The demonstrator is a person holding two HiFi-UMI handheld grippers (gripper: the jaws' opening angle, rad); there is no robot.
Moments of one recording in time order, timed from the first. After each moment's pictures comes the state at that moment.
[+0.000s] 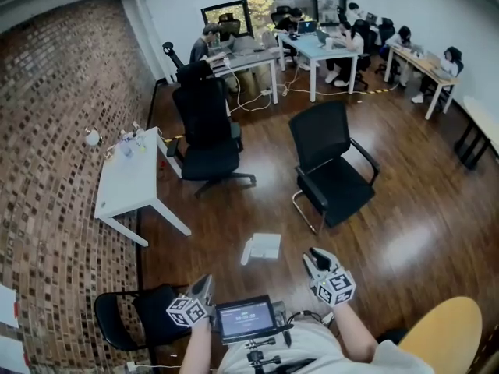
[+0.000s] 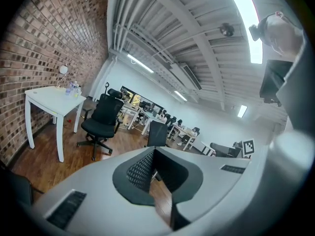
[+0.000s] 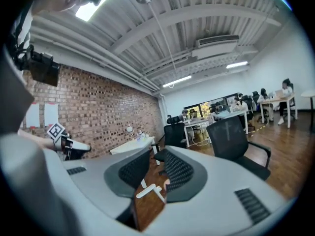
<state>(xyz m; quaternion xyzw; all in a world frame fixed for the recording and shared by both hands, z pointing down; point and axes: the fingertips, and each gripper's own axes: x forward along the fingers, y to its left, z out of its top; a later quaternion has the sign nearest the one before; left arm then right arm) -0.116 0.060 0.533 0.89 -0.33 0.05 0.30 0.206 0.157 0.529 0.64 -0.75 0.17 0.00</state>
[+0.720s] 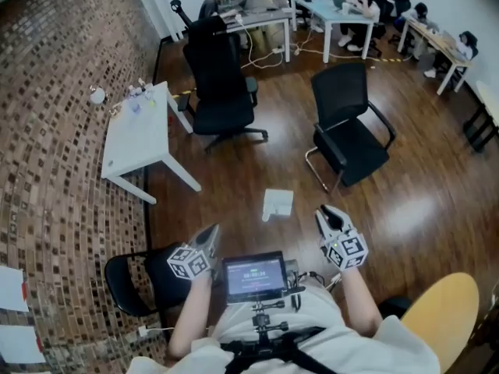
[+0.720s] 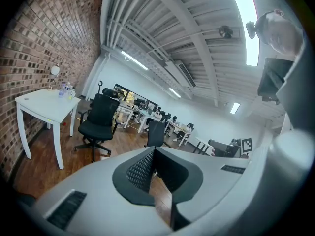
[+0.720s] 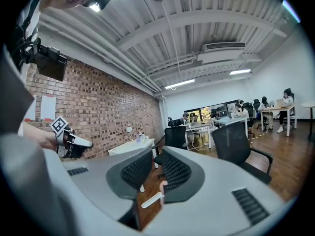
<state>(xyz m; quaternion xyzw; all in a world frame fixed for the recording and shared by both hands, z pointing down) -0.163 0.012 0.512 0.91 -0.29 0.07 0.29 0.142 0.127 0.481 0.65 -0.75 0.12 0.02</state>
